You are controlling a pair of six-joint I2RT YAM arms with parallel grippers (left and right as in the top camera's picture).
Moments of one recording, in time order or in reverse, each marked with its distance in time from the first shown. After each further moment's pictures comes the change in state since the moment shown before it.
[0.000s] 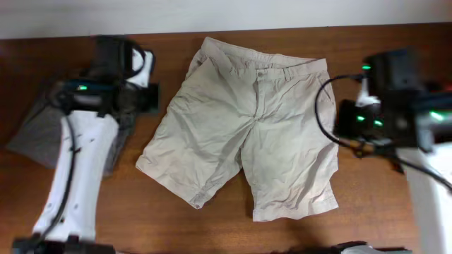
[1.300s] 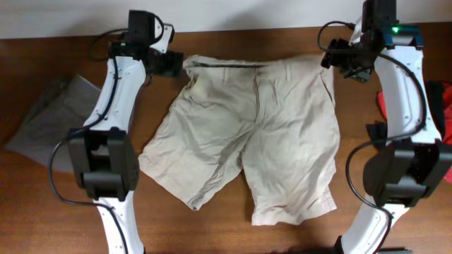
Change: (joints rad) left arm 0.024 0.636 0.391 0.296 -0.006 0.118; right arm -0.245 0.645 0.285 0.401 -0.193 -0.102
